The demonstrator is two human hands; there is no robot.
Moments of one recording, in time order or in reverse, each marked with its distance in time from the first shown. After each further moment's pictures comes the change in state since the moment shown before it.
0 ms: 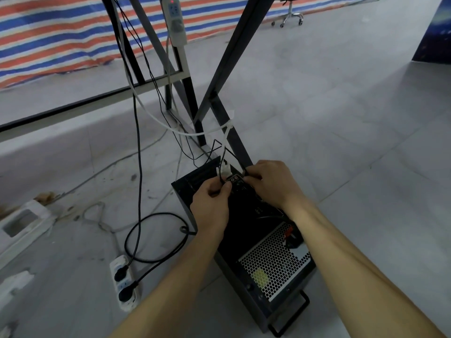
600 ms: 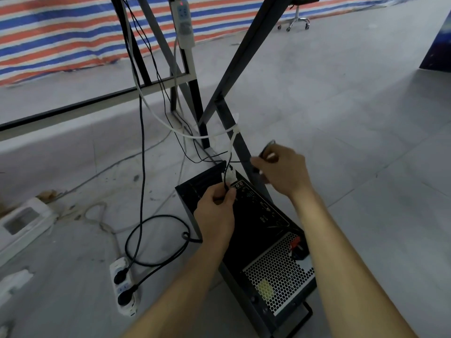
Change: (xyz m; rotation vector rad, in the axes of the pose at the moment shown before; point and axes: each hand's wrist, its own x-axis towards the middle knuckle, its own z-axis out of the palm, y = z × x) left_hand -0.004 0.002 -0.001 -0.037 0.035 0.010; right_hand 0.019 -0.024 -0.033 0.372 0.124 0.345
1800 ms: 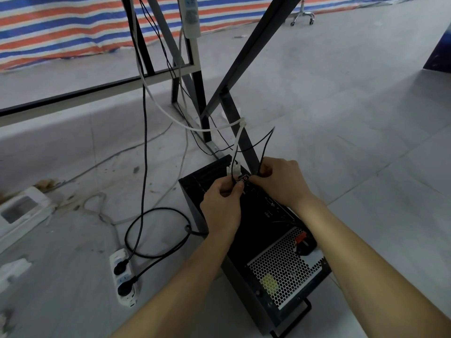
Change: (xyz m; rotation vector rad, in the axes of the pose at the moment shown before) left_hand 0.005 -0.001 0.000 -0.025 -0.053 0.041; right_hand 0.003 0.032 0.026 -0.316 -0.083 -0.161
